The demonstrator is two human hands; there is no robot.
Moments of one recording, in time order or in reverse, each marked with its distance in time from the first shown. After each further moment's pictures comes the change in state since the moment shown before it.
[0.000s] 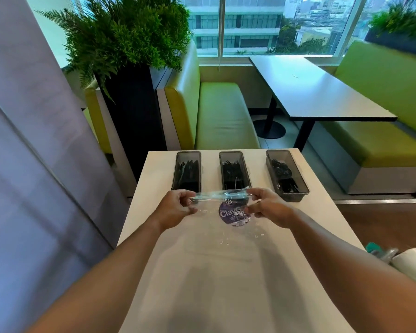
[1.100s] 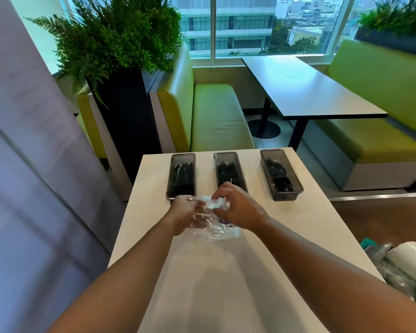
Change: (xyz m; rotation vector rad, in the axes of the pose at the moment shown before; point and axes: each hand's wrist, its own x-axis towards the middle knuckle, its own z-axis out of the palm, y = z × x) left_hand 0.009 0.024 0.040 -0.401 -0.018 -0.357; right_hand 0.005 -0.009 0.052 -0.697 0.155 -0.574
